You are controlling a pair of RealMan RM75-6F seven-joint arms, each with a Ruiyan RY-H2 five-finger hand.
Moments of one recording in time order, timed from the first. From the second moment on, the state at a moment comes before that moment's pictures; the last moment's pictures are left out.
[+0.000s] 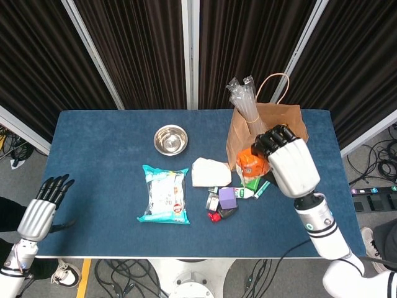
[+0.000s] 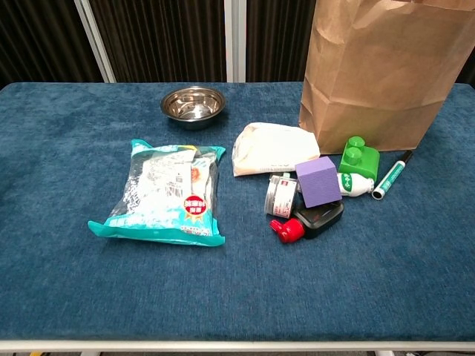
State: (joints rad) left arm -0.17 -1.38 0.03 -1.15 1.66 1.56 -0.29; right arm 0.58 -1.12 0.42 -2.01 -1.48 1.34 -0.49
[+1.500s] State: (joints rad) left arm -0.18 -1.43 0.04 -1.07 1.63 1.51 -0.33; right arm 0.75 -1.31 0.47 -1.50 -0.94 1.13 -0.51
